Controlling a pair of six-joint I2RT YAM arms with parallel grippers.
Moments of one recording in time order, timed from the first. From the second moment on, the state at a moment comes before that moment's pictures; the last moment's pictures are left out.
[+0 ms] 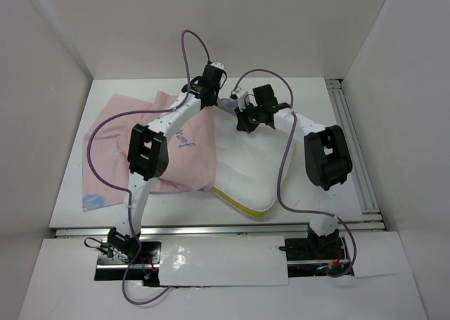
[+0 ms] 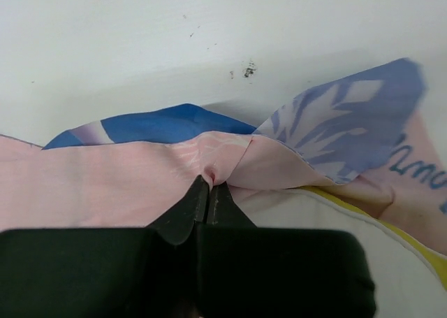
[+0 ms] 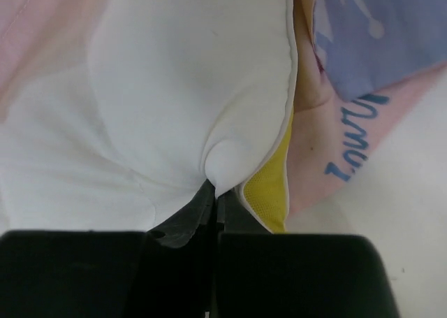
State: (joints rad) left arm -0.47 2.40 2.25 -0.58 -0.38 -0.13; right arm 0.36 2.03 1.53 -0.32 -0.47 -0.33
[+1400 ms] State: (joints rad) left arm -0.80 1.97 2.01 -0.62 -0.09 -0.16; right arm 0.57 1.44 0.60 0.83 0.24 0.12
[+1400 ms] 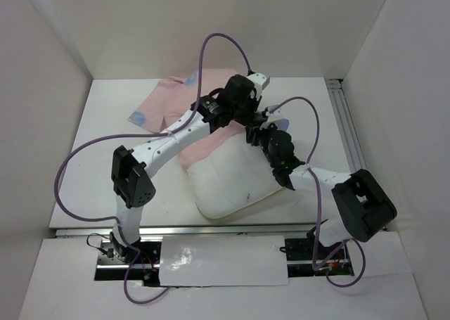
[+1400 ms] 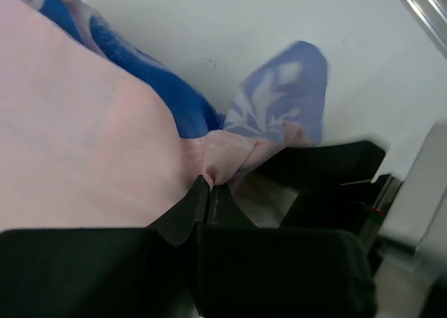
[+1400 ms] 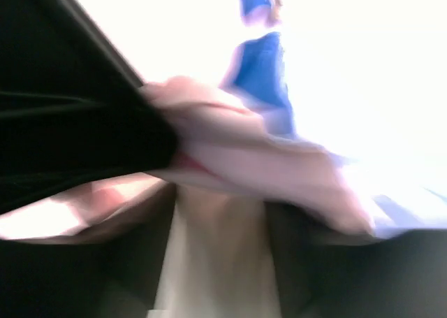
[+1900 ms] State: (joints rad) left arm -0.75 2.04 1.98 -0.55 -0.04 -0.29; right arm 0.53 1.04 0.78 -0.23 0.15 0.37
